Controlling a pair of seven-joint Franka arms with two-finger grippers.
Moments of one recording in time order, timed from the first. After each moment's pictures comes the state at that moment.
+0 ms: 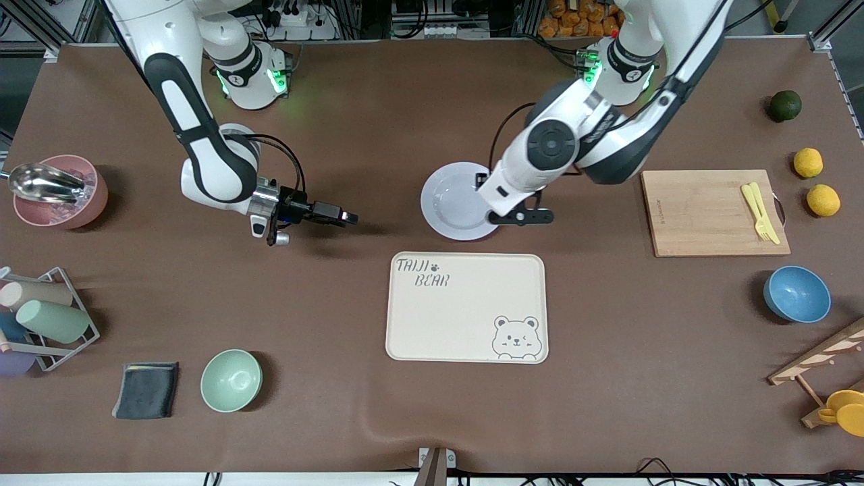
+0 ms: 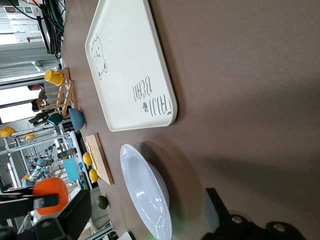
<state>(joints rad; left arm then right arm) 0.04 0.44 -0.79 -1.85 0.09 1.98 -0.81 0.27 0.30 0.07 -2.34 1.65 2.24 -0.76</state>
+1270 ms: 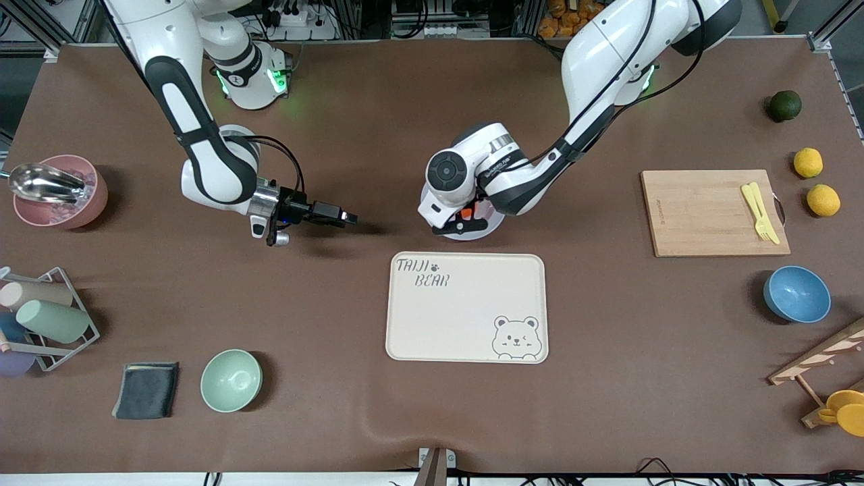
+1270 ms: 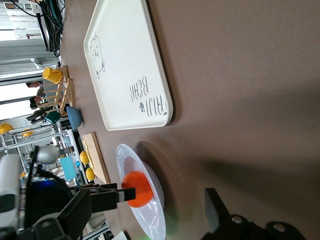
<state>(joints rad) -0.31 0.74 -0.61 -1.65 0.28 2.02 -1.08 0.26 0.31 0.07 -2.34 1.65 2.24 -0.79</state>
